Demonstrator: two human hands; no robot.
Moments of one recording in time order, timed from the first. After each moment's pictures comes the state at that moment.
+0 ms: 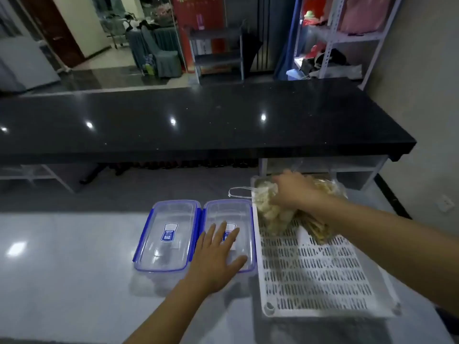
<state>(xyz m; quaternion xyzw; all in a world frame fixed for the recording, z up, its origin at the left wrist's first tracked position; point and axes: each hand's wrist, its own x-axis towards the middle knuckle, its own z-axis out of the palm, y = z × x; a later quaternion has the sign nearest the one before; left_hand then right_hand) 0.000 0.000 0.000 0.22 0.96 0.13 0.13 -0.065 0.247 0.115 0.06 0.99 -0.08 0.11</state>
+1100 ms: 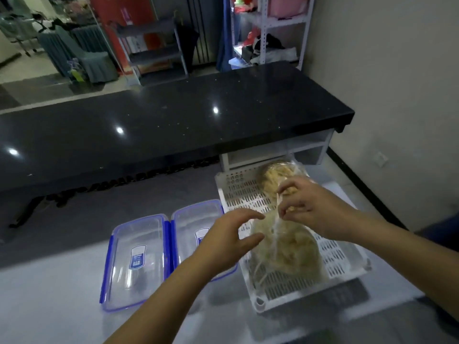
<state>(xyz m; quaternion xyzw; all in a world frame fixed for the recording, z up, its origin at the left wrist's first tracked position) -0.016 0.072 0.095 0.39 0.84 0.36 0.14 0.059 0.295 0.128 -0.01 0.94 -0.33 0.02</state>
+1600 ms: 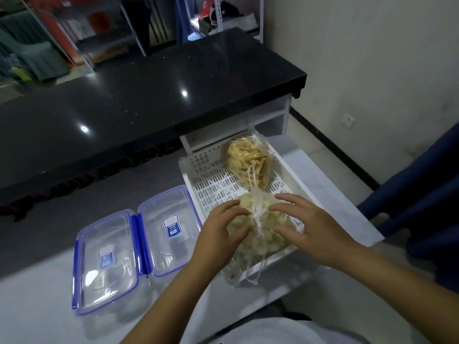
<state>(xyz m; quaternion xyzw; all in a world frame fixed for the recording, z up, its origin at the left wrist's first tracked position) 0.030 0.106 0.047 0.36 0.83 0.40 0.12 0.166 0.288 0.067 0.13 0.91 -0.39 -0.05</state>
